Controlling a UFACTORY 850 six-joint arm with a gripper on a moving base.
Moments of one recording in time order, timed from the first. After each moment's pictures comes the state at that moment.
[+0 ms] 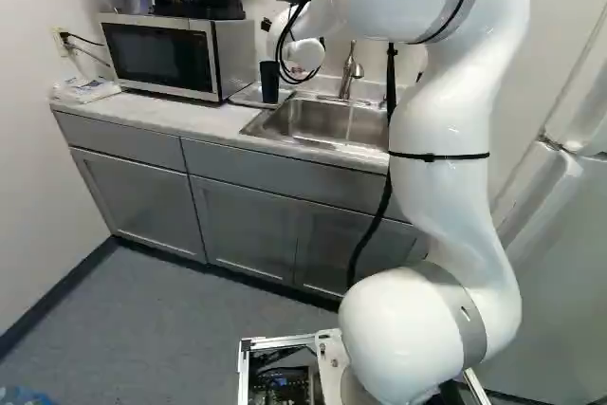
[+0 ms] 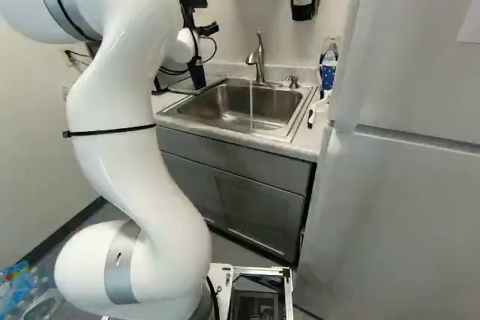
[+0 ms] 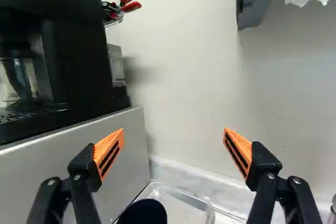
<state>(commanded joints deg) 9.6 -24.6 -81.4 3.9 43.9 -0.4</state>
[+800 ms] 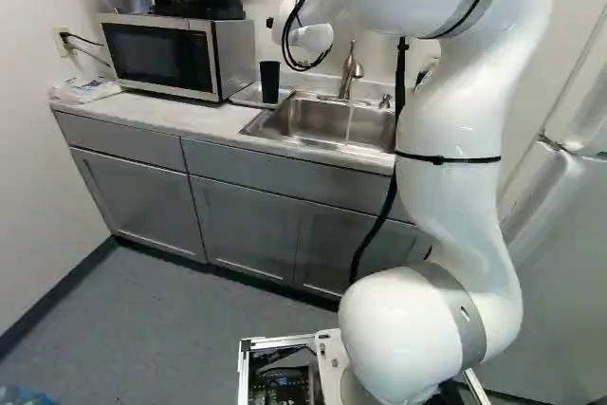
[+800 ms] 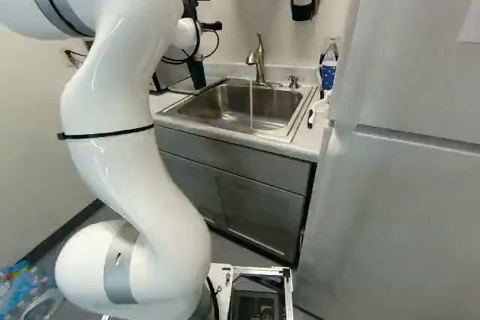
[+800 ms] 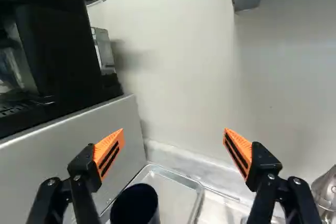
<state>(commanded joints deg) 7.8 -21.6 -82.5 3.9 30.5 -0.4</state>
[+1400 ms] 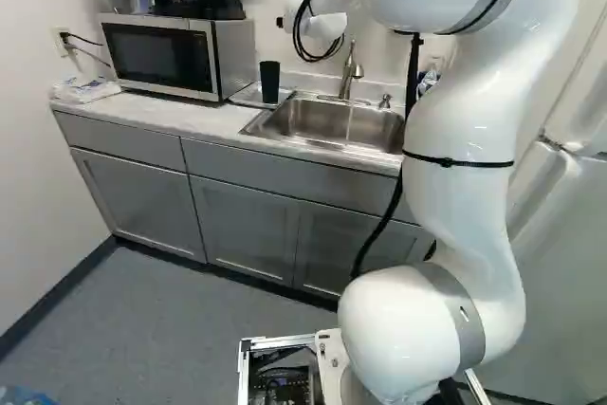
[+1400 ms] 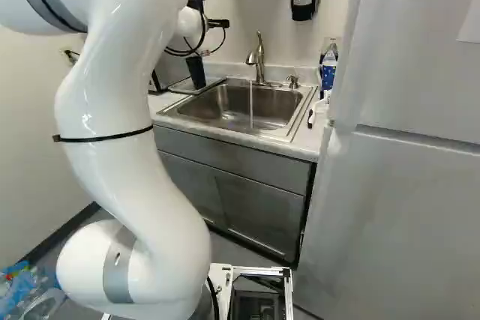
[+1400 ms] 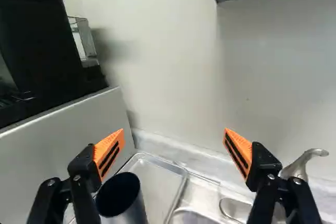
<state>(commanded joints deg) 5.1 -19.3 -83.3 2.8 22.2 -0.4</state>
